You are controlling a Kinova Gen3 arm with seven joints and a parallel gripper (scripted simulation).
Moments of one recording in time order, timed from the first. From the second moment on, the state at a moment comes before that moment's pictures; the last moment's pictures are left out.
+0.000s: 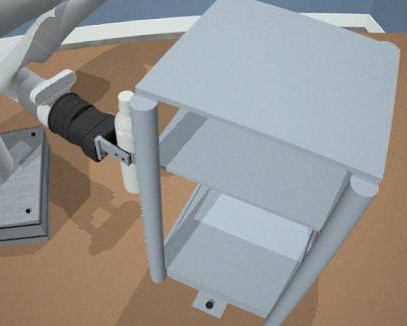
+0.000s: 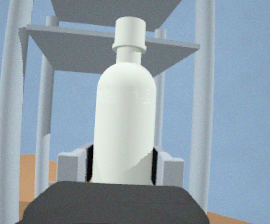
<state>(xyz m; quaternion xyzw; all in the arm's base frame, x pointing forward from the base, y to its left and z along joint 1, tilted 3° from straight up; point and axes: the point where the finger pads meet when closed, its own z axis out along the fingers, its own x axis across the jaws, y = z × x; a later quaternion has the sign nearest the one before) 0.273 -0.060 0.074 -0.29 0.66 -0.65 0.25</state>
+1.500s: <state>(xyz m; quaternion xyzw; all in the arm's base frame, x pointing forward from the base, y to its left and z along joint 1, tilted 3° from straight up) 0.354 -0.117 0.069 -0.29 0.66 -0.65 0.25</state>
